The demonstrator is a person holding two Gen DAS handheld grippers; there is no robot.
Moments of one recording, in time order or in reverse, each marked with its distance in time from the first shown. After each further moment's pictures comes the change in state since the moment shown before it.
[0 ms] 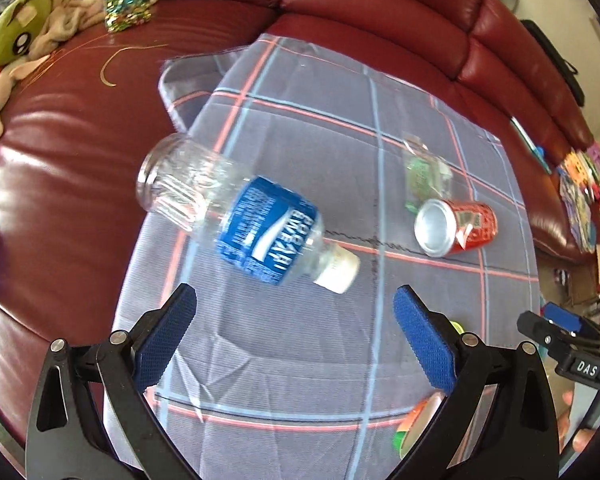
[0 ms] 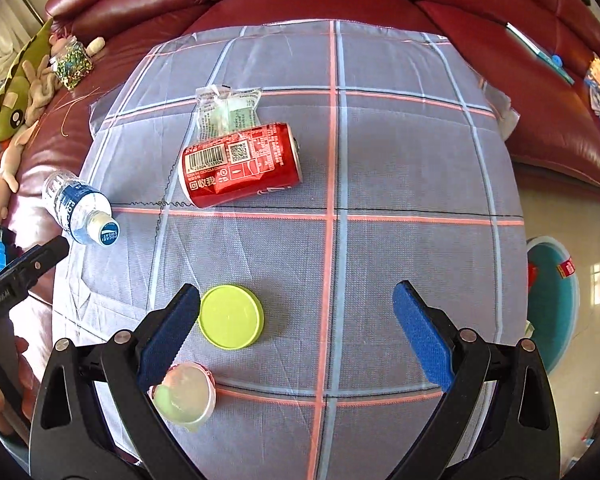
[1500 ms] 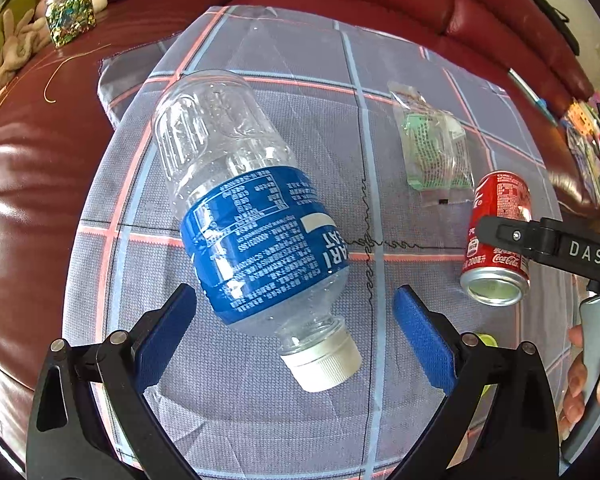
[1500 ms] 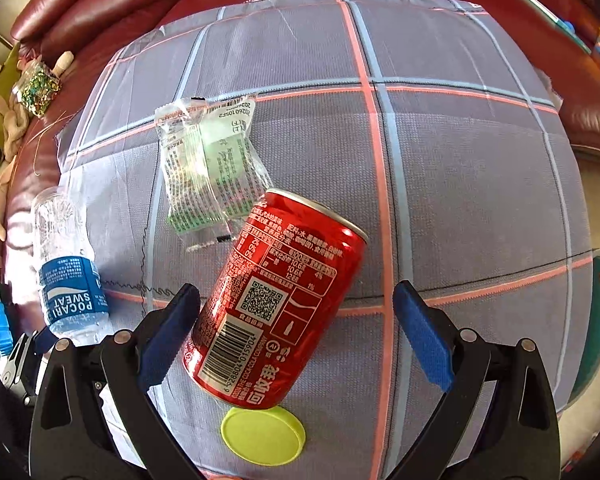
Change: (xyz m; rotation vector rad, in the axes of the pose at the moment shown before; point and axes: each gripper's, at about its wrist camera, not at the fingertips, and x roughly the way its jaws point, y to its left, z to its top) left arm 0.070 -0.047 0.000 0.173 0.076 0.018; right arm 0.084 0.008 0.063 0.109 0.083 0.038
